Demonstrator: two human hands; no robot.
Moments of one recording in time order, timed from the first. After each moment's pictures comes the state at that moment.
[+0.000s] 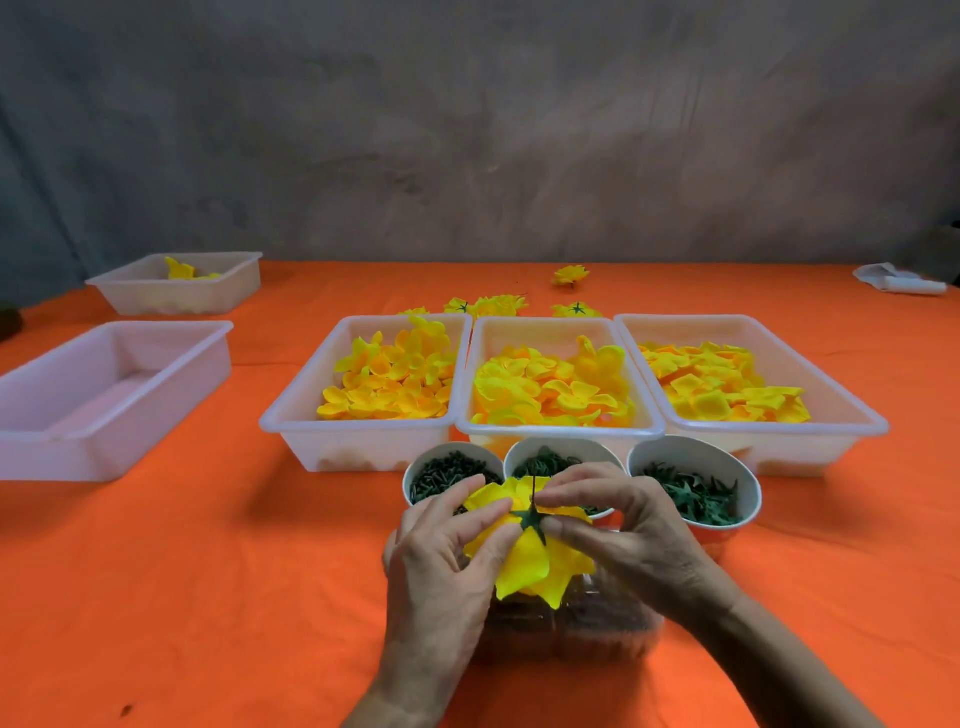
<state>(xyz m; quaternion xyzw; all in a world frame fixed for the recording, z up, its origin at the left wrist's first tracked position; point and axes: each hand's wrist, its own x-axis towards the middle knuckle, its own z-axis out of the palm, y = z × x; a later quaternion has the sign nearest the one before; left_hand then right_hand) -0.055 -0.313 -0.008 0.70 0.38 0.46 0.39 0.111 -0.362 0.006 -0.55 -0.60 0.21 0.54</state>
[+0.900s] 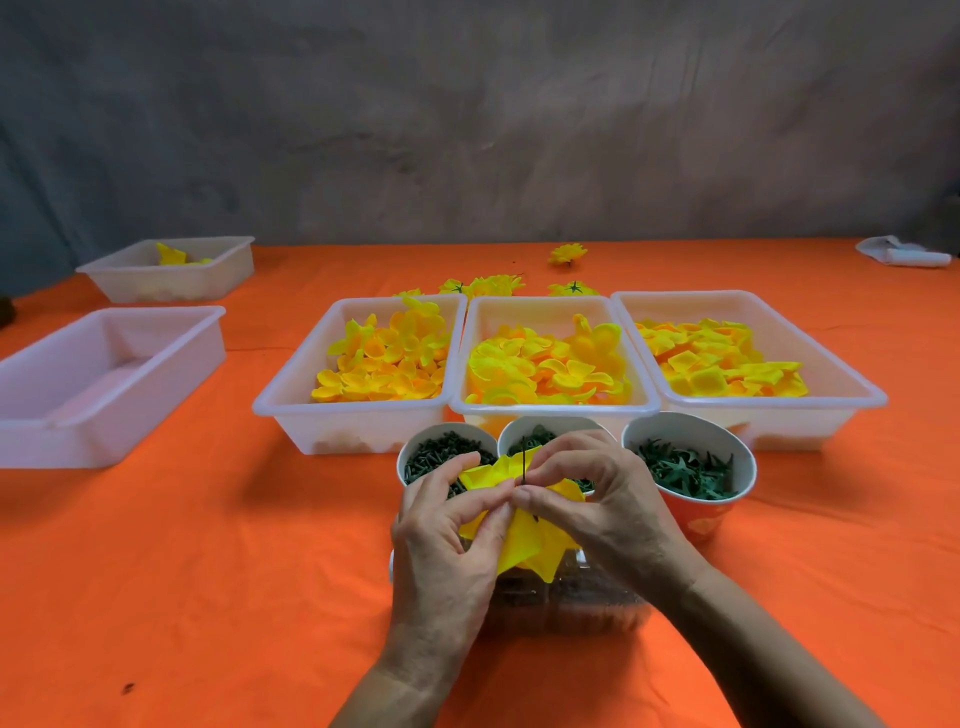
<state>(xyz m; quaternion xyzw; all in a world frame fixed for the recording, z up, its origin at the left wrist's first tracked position) -0.046 -0.314 -0.018 0.70 0.37 0.50 0.36 0.098 -0.355 0.008 -0.59 -0.60 0.11 0.52</state>
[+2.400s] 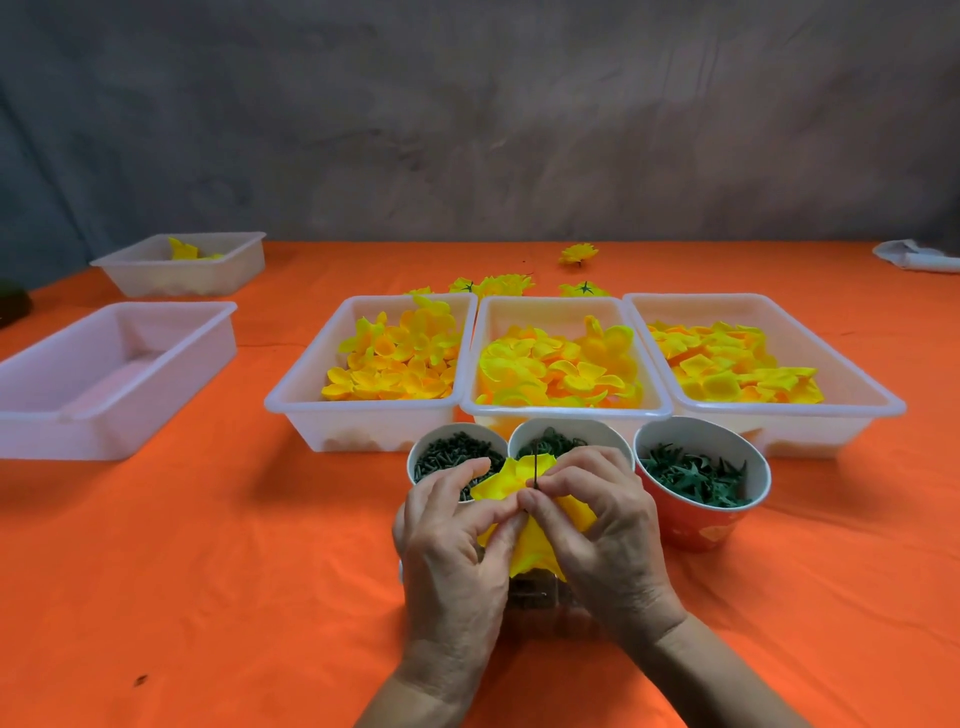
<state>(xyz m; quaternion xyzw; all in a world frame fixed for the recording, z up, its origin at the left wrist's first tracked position) -0.041 -0.312 -0.026 0.72 0.36 0.54 0.25 0.077 -0.352 -0.013 -0.61 -0.57 -0.11 0.54</state>
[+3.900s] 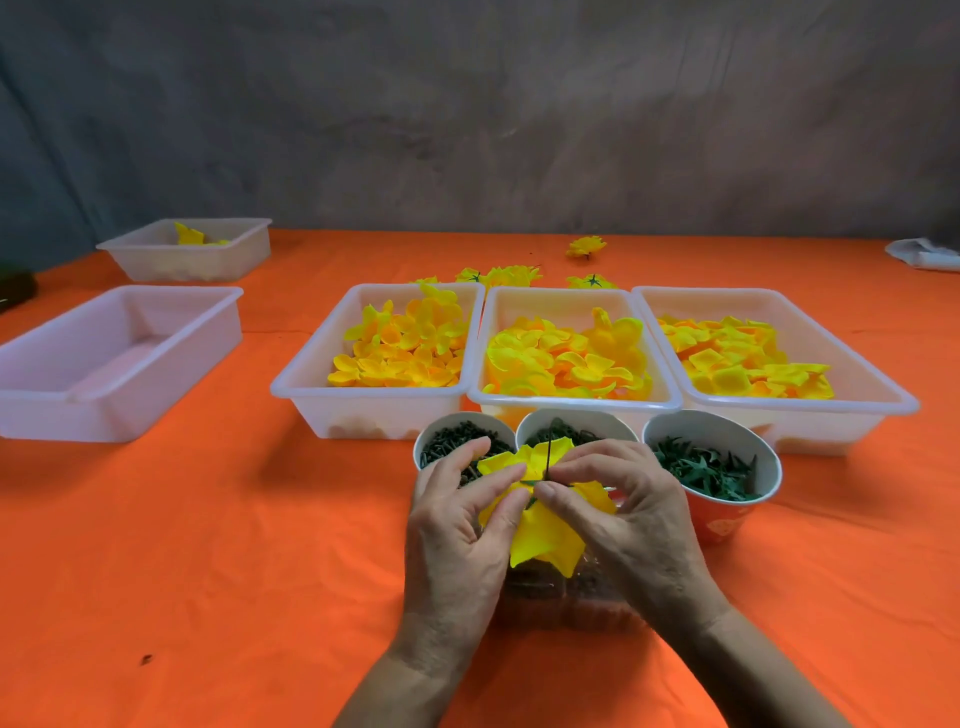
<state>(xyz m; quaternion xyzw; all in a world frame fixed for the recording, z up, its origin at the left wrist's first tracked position) -0.051 -0.313 -0.016 0.70 0.36 0.50 0.36 0.078 -0.368 0.008 -0.65 -0.53 0.06 0.54</state>
